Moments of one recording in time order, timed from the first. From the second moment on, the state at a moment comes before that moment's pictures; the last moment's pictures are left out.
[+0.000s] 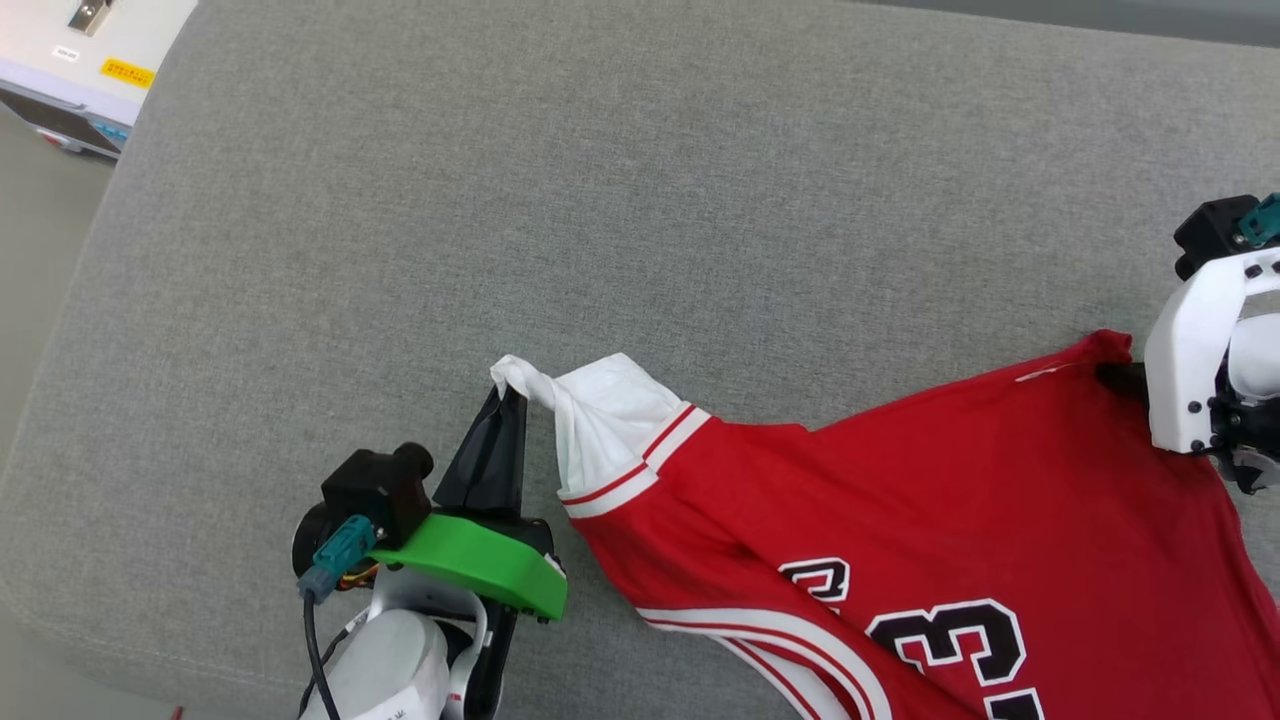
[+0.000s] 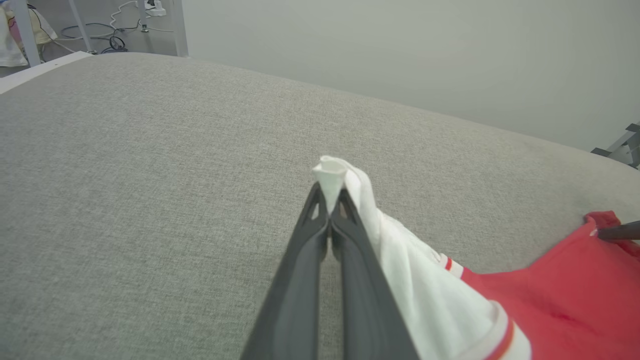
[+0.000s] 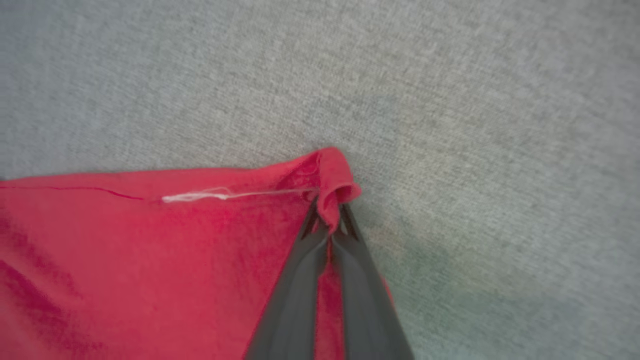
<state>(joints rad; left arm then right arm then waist) -0.20 0.18 -0.39 0.10 -0.49 0.07 -0.24 -0.65 -0.61 0.49 0.46 0.84 0.13 0.82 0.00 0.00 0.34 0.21</state>
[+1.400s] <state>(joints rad) -1.50 0.35 -0.32 0.92 -0.47 -0.08 -0.17 -1.46 -0.36 0.18 0.83 0.42 0.13 0.18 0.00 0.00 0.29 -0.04</state>
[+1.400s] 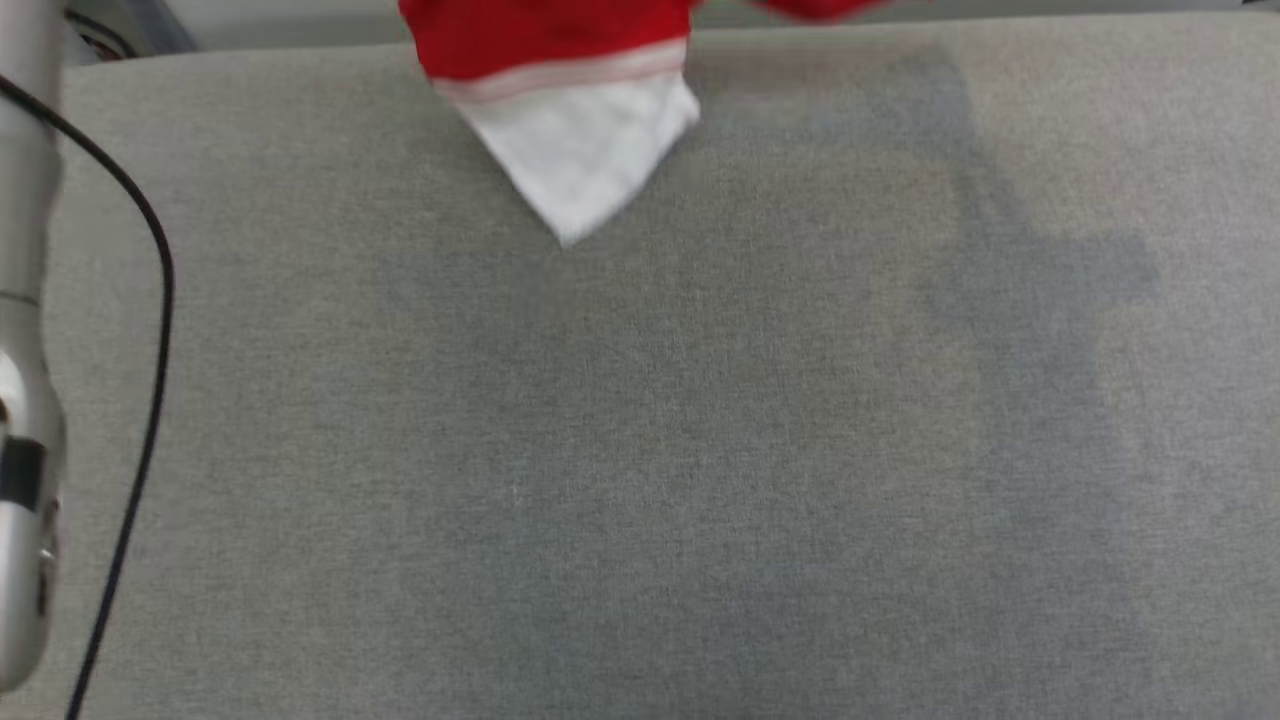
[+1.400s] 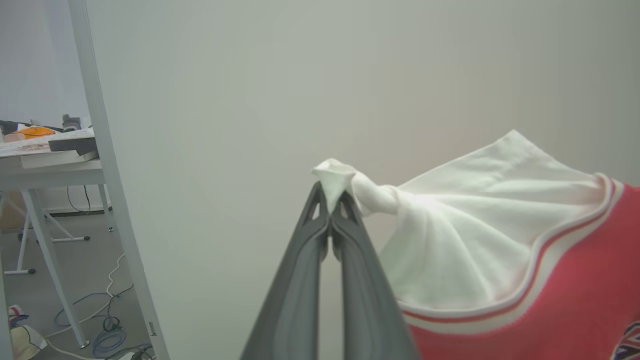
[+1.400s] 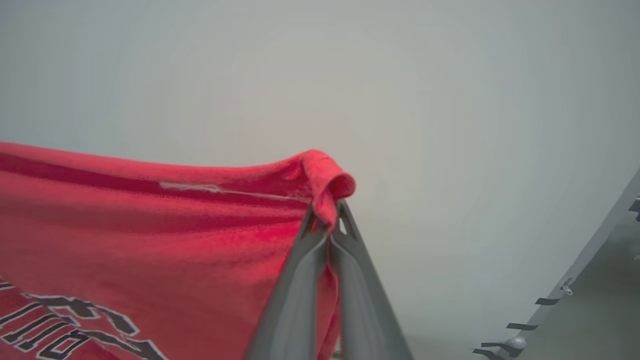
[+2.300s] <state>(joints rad) -1.57 0.30 -0.33 1.12 -0.52 -0.12 -0.25 -1.53 -0.34 0.35 0.96 0.53 0.13 0.08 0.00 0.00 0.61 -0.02</state>
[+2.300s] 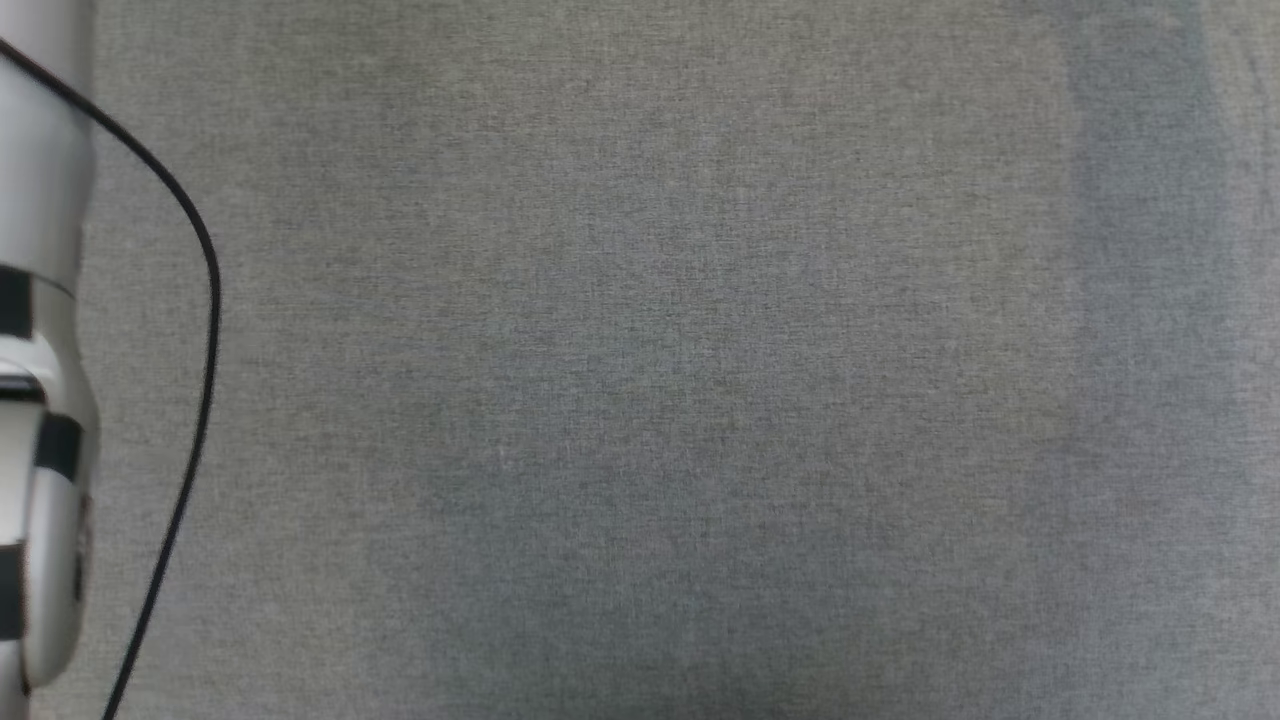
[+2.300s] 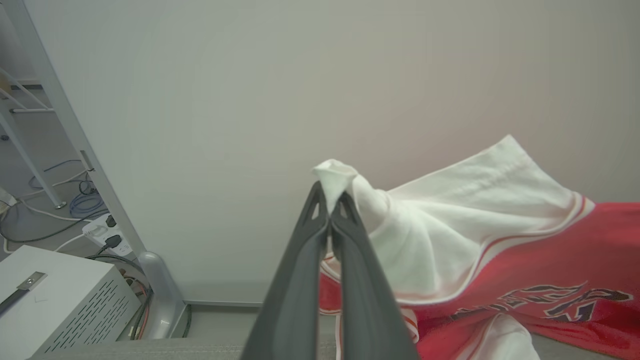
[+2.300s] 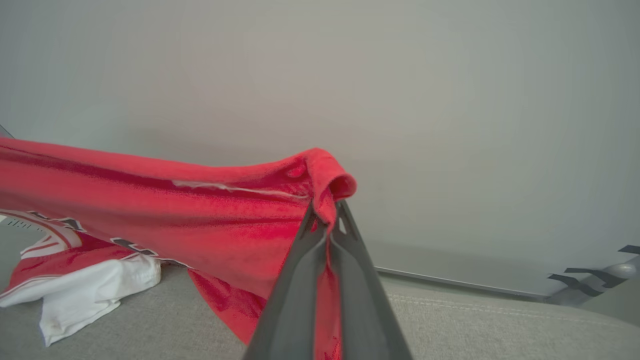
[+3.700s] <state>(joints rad) 0.17 0.44 -0.31 -0.05 -0.76 0.19 0.02 0.06 -0.39 0.11 0.18 0.56 0.13 0.17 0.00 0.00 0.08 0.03</state>
